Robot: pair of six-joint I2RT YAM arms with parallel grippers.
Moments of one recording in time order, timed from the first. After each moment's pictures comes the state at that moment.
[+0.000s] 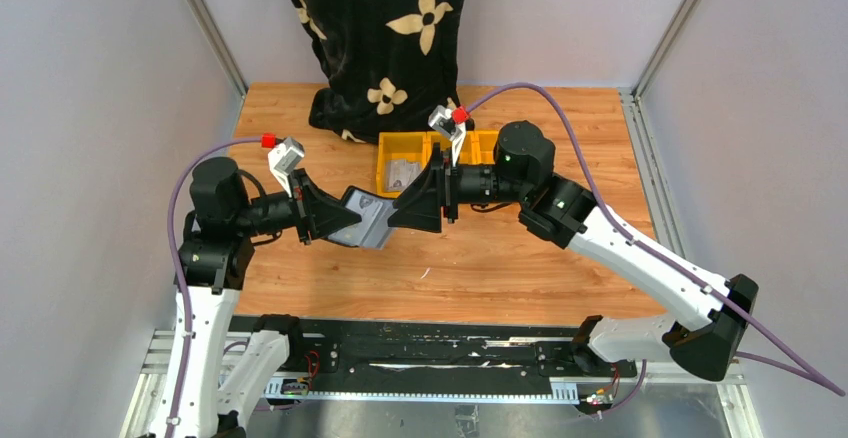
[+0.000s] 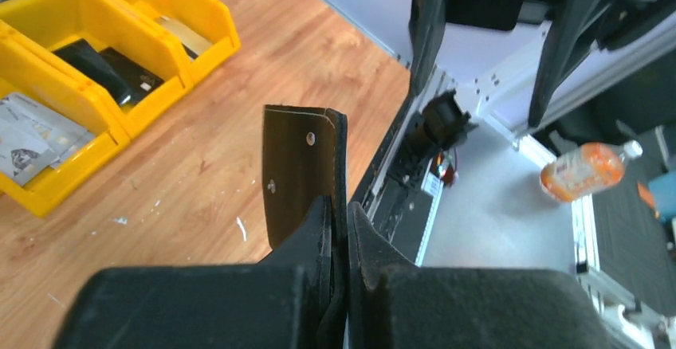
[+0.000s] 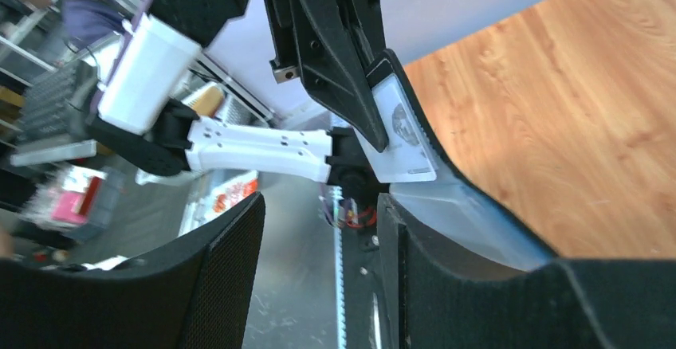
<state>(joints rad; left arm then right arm) -0.05 0.75 1.04 -0.65 1.16 -0.14 0.89 1.24 1.33 -0.18 -0.67 0.43</state>
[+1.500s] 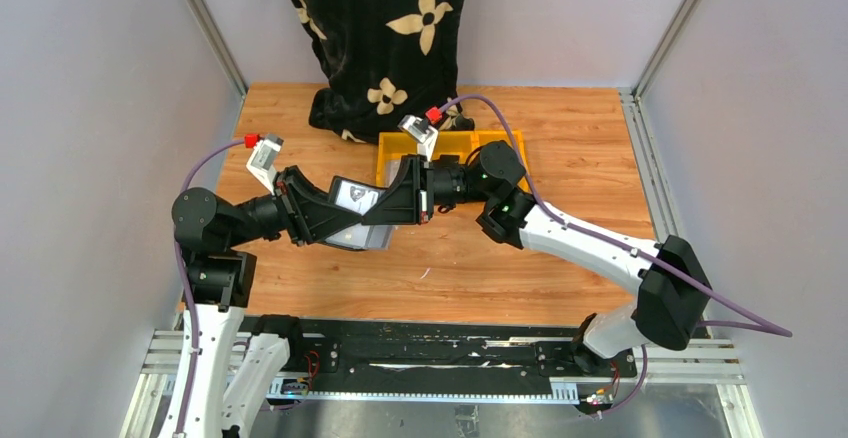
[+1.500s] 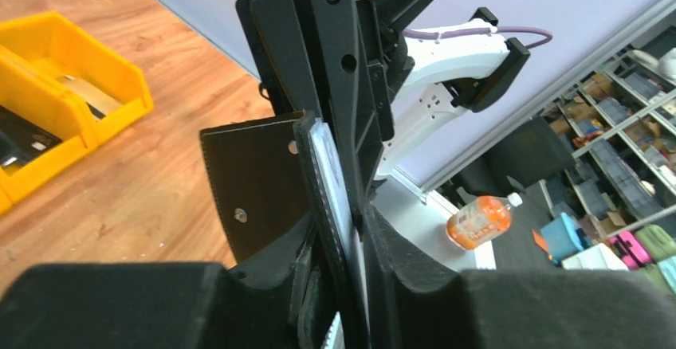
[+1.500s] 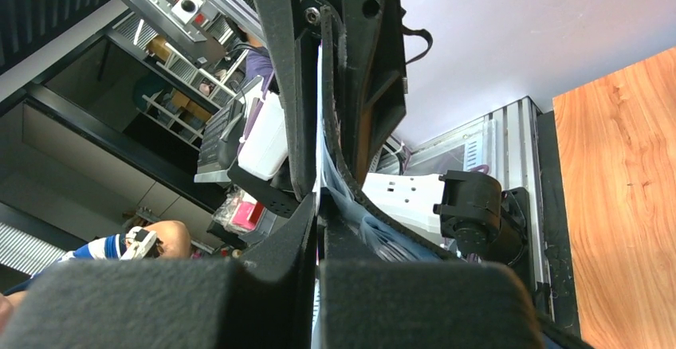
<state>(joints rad) -0.05 0.61 0.85 0.01 1.17 -0.85 0.92 1.44 1.12 0.68 -0.84 1.06</state>
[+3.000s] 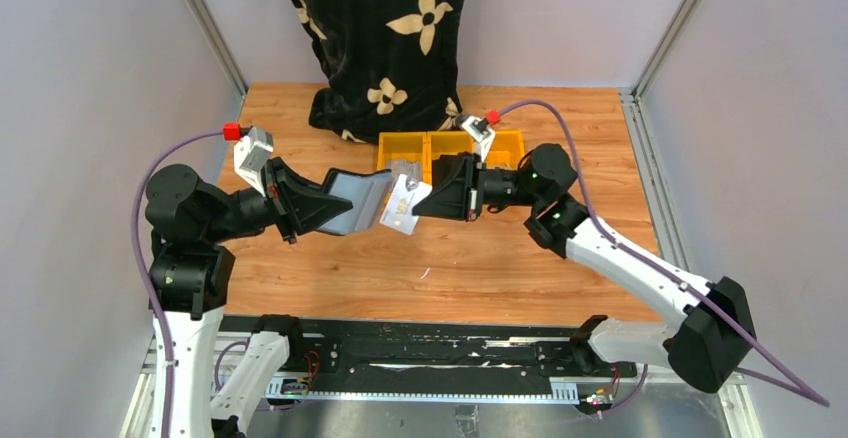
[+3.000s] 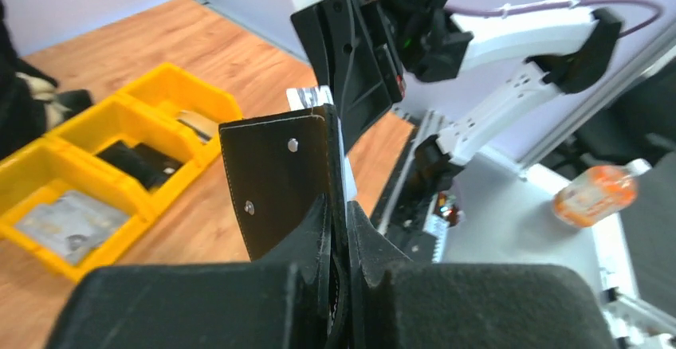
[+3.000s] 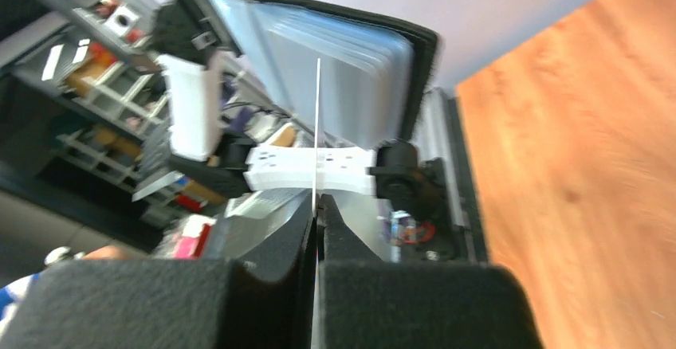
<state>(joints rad) -0.06 0.70 1.15 -0.38 1.14 -0.44 0.75 1.21 0.92 0.58 -0.89 0.97</state>
